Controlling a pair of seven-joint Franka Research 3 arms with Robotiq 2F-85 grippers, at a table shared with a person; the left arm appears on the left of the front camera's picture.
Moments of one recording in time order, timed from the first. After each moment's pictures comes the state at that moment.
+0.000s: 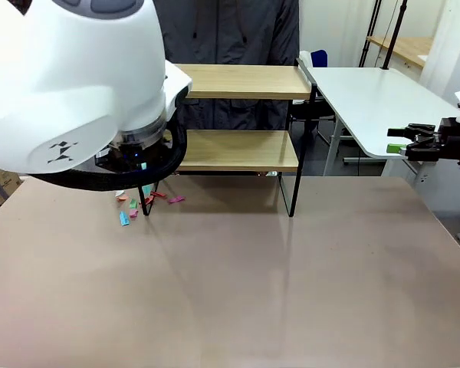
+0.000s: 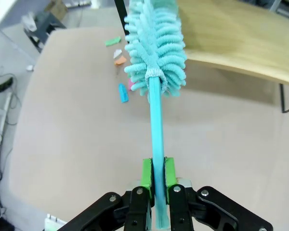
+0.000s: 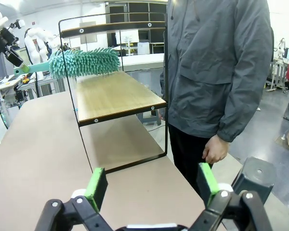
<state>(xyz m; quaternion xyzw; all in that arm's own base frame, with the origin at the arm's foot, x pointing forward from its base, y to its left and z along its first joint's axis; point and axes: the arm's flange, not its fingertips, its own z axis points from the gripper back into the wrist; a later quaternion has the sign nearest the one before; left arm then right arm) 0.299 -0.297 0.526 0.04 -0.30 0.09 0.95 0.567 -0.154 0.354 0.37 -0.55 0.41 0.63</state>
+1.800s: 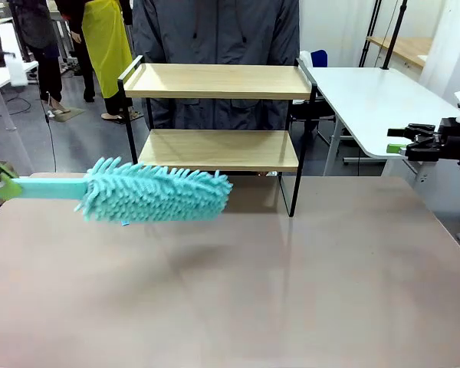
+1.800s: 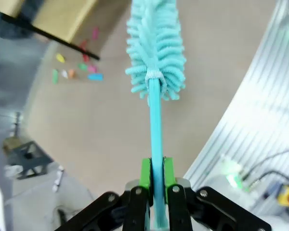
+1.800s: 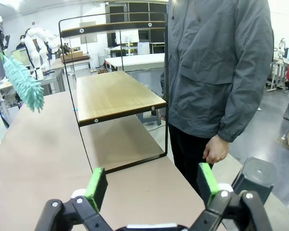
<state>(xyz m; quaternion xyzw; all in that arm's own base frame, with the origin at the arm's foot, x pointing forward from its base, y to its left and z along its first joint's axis) 0.199 -0.111 0.609 0.01 -0.19 -0.49 0.85 0.567 -0.154 0.354 0.37 -0.55 0.41 0.63</state>
